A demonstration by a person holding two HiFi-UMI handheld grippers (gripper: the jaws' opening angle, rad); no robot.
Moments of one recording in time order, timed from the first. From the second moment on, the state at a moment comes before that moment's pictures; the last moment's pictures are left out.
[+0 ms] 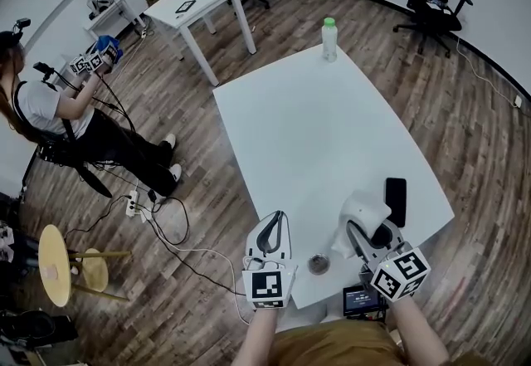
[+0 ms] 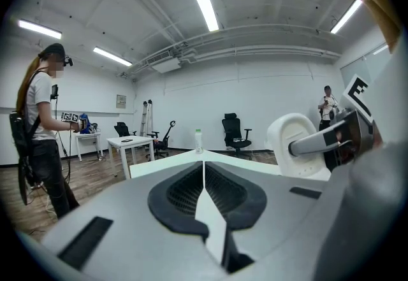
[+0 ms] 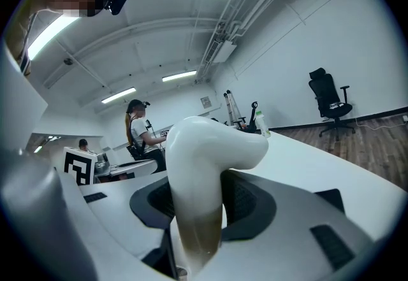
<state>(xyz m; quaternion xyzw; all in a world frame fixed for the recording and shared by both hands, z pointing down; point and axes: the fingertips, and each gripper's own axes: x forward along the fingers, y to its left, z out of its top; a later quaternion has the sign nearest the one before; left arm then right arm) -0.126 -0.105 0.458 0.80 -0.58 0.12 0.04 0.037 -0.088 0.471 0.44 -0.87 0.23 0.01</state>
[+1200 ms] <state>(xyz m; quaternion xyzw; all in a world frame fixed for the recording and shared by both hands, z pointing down) -0.109 -0.101 0.535 0.82 -0.54 0.18 0.09 0.017 -0.084 0.545 0.41 -0.87 0.27 0.09</state>
